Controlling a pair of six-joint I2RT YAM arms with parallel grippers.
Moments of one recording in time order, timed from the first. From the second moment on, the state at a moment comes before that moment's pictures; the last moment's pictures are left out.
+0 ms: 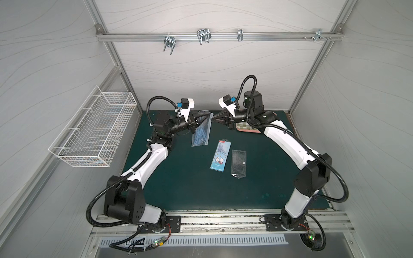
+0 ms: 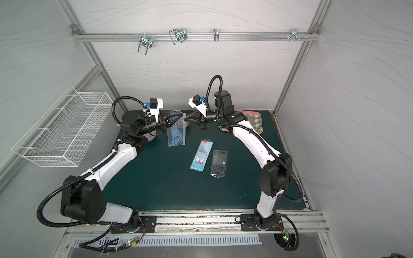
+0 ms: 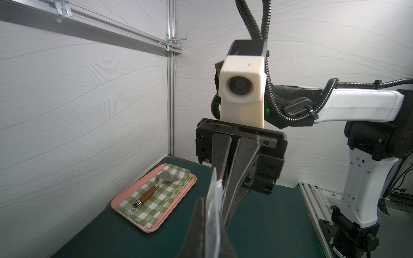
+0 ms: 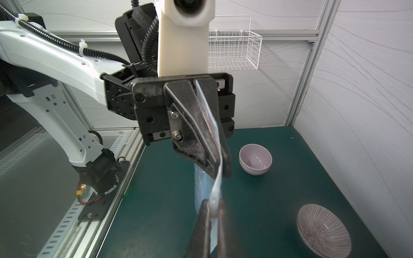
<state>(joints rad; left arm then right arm) -0.22 1.43 1.09 0.64 0.98 -0.30 0.57 1.75 1.75 -0.33 -1.03 -0.34</state>
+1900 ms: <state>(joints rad) -0.21 1.44 1.14 0.89 0.89 -0.46 0.59 1.75 1.74 -0.30 -1.02 -0.34</state>
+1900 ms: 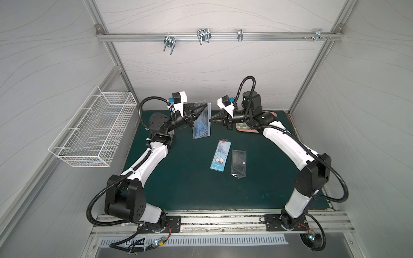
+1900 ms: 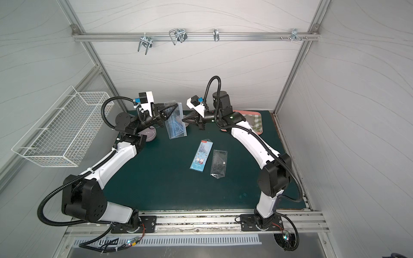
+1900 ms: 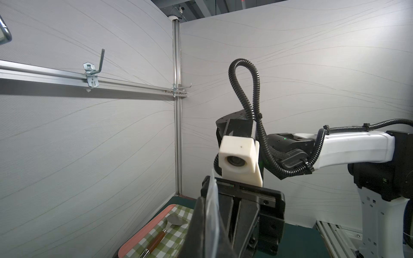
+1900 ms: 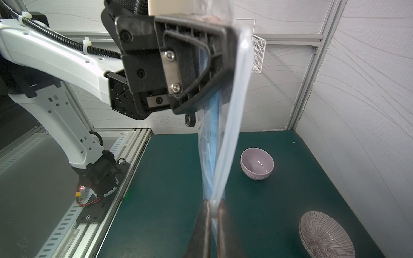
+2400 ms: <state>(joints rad) -0.19 1.44 1.18 0.91 0.89 -0.50 0.60 1.75 1.72 -0.28 -1.02 -0.34</state>
